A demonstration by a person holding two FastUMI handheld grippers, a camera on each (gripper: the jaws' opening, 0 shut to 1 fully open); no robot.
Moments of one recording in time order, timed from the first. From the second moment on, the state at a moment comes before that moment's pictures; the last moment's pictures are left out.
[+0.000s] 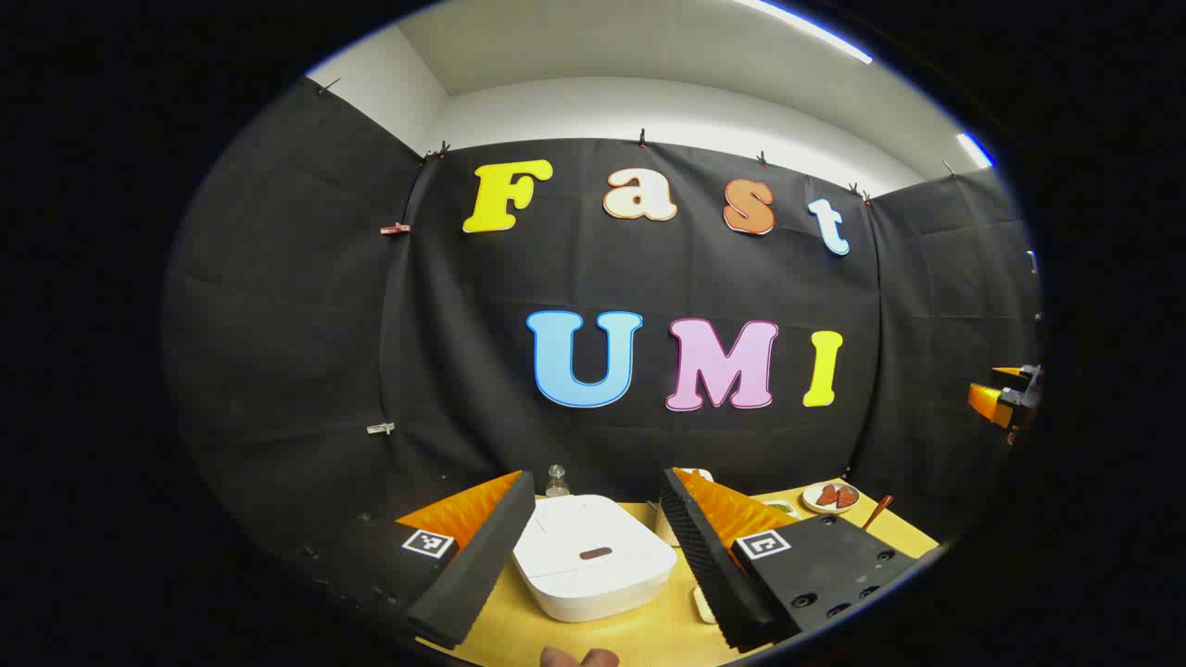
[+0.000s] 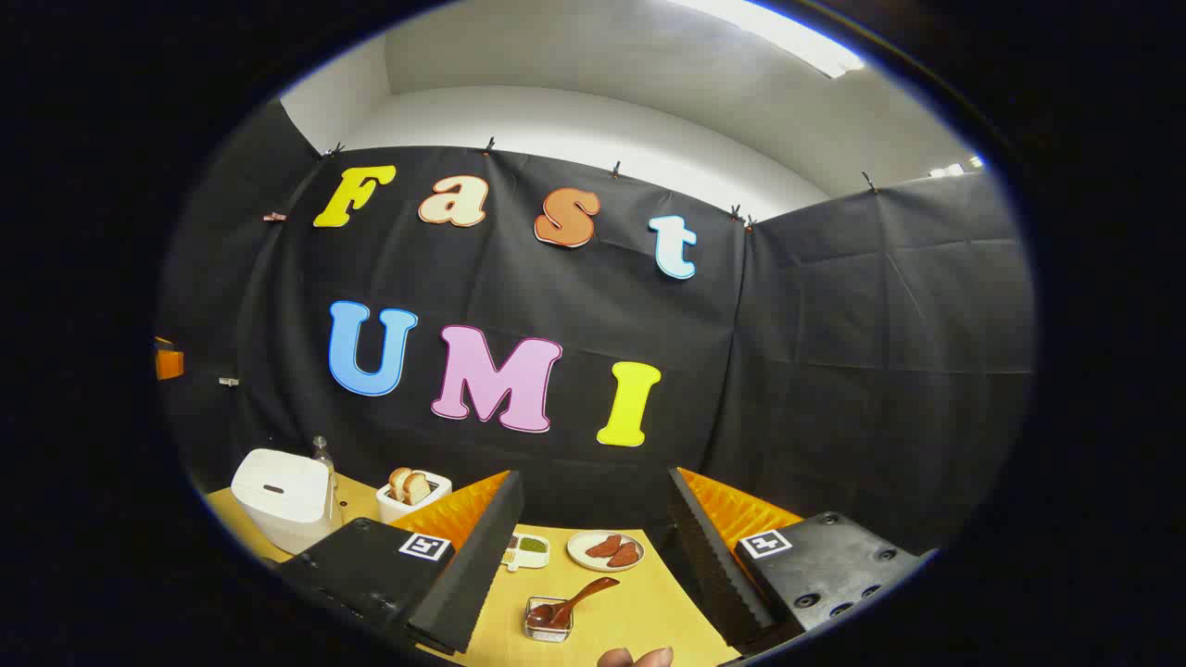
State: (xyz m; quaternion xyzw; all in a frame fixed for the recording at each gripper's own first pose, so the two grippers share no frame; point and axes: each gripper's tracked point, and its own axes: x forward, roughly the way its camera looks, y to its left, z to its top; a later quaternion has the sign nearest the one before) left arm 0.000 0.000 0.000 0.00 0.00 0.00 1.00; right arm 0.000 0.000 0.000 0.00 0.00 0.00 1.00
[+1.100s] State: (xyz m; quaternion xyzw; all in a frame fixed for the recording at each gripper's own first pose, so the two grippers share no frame) left arm -0.017 -0.004 -0.004 0.00 -0.01 -0.03 1.00; right arm -0.023 0.007 0.005 -0.02 0.00 0.00 1.00
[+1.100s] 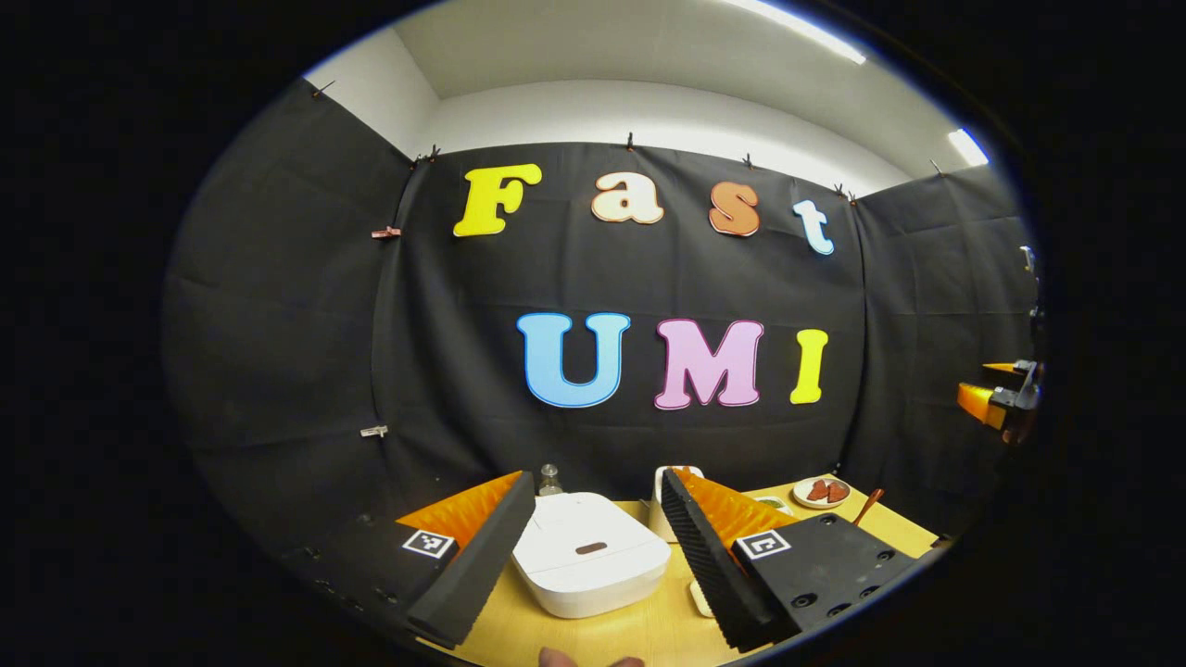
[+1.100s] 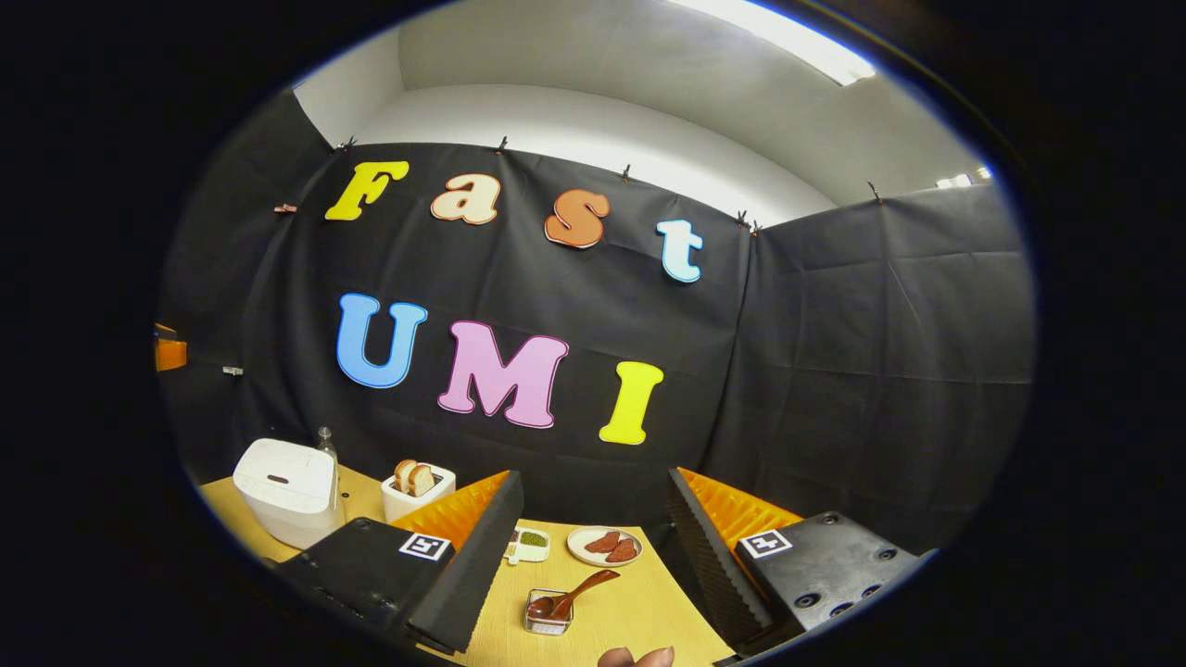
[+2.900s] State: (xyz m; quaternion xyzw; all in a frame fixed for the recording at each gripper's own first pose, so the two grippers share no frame) left arm 0.204 -0.002 -0.259 0.13 0.37 -0.35 0.85; right arm -0.032 0.015 -0.005 -0.07 0.01 -0.08 0.99
